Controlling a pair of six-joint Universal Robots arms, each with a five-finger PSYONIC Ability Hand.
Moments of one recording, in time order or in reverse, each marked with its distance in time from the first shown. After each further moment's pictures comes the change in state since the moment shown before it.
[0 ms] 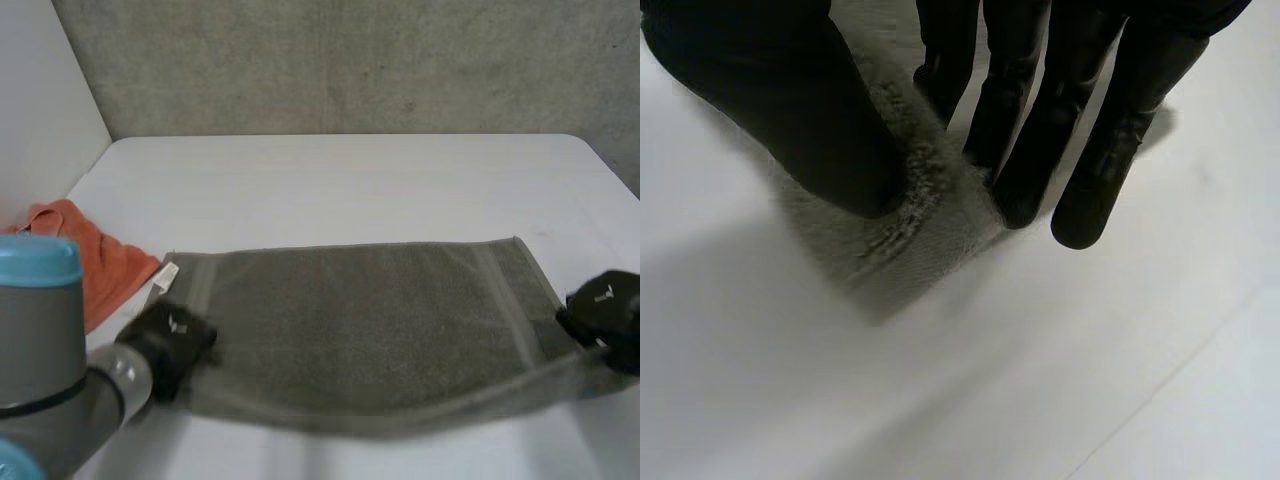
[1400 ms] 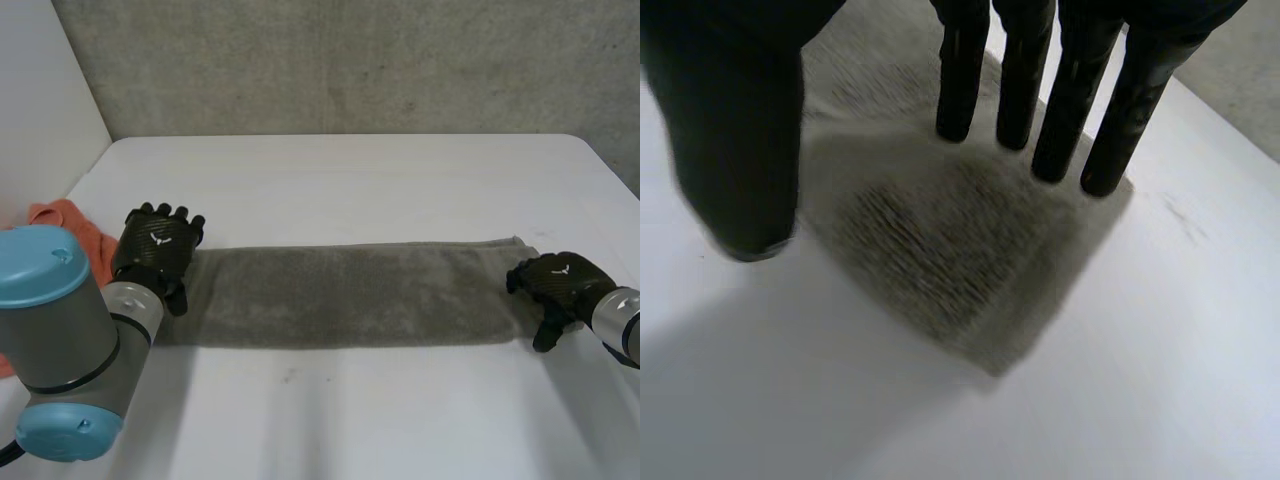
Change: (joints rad) left arm 0.004 -0.061 0.018 0.460 -0.132 -0.168; right arm 0.043 0.226 0.068 -0.563 -0.100 0.454; left_hand -0.918 -0.993 -0.985 -0.999 -0.942; right_hand -0.545 -0.665 -0.670 -0.677 -0.673
